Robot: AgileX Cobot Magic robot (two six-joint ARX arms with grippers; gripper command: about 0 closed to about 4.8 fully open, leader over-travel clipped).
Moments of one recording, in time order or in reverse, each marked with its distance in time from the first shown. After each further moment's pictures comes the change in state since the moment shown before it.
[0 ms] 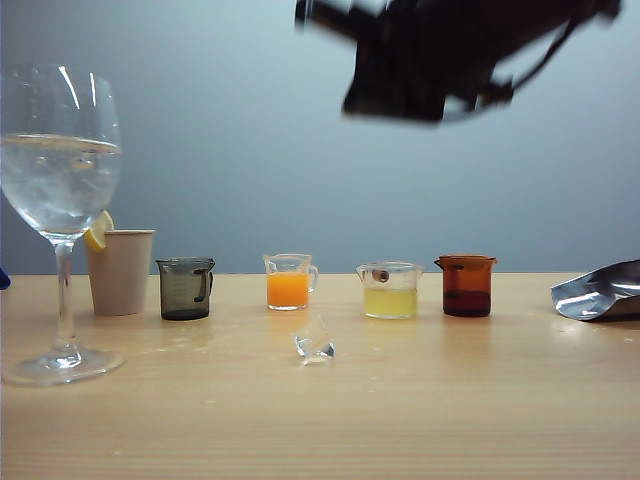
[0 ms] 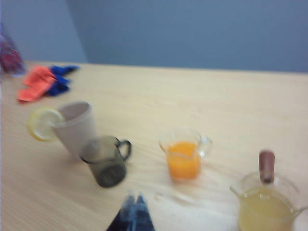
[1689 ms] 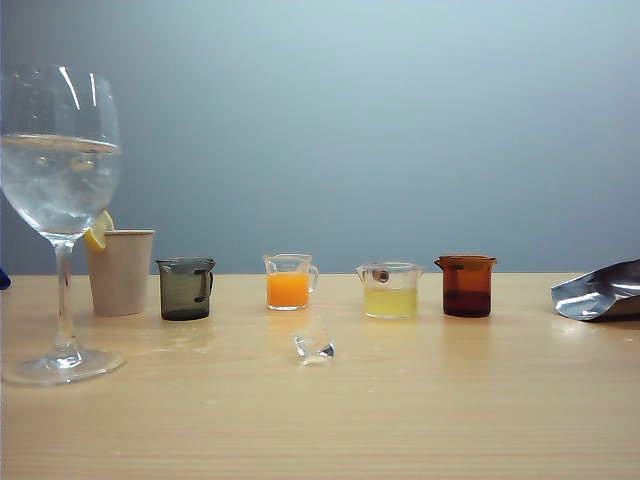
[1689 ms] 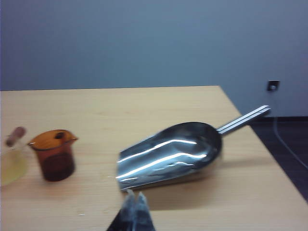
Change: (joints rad) left arm 0.146 -0.532 -0.875 0.393 -0.092 -0.085; right arm -0.897 -1.408 -0.623 -0.648 -0.341 -0.172
